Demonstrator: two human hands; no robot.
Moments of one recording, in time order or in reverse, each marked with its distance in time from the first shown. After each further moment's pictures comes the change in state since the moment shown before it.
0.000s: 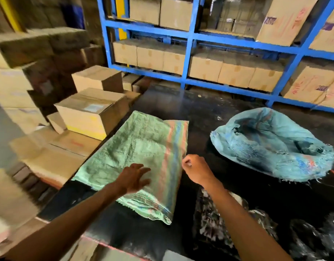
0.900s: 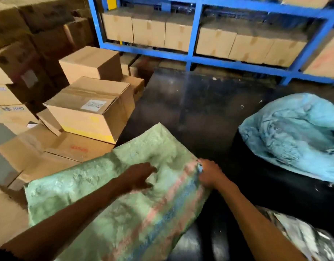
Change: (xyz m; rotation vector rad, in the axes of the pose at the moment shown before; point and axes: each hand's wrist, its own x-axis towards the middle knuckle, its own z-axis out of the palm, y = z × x) left_hand 0.089 -0.119 -0.023 0.142 -0.252 0.196; right_hand 0.100 -0.032 0.067 -0.282 -0.215 0.184
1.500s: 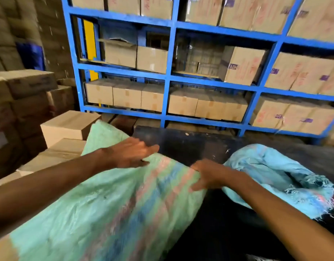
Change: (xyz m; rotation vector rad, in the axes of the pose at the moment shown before) left_hand -0.027 -0.014 -0.254 0.560 0.567 0.436; right_hand -0.059 -0.082 -0.182 -0.348 0.109 -0.283
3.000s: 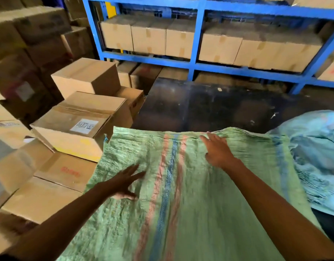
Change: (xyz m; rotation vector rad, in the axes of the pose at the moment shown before) left_hand -0.052 0.053 0.276 -0.647 -0.733 -0.496; right_hand 0.182 0.102 0.143 -0.042 0.025 0.139
